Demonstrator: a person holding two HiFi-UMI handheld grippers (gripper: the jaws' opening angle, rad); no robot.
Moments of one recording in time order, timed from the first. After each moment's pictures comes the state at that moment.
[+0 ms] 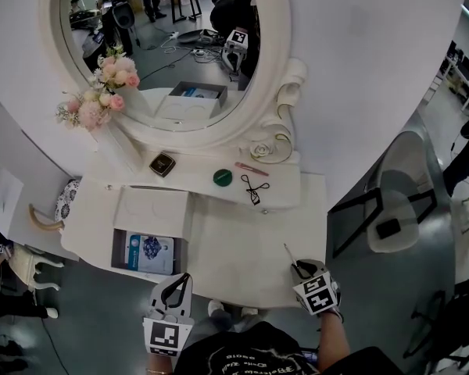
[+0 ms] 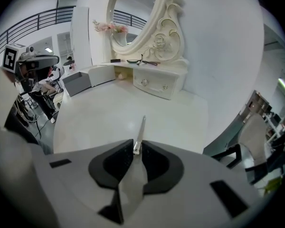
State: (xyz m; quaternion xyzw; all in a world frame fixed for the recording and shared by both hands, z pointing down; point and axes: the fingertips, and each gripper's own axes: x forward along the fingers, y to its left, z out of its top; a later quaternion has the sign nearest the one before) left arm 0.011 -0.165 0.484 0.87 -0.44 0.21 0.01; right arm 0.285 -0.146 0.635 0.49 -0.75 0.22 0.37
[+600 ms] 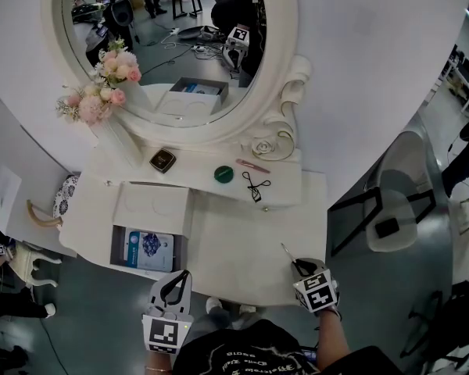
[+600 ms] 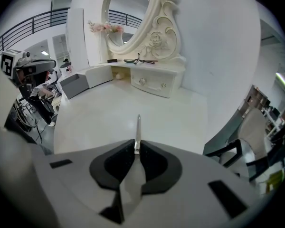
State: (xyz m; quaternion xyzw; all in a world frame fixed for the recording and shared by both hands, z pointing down) left arm 0.008 -0.167 0.486 0.87 -0.44 0.21 0.02; right arm 0.286 -0.147 0.634 0.50 -0.75 0.24 0.37
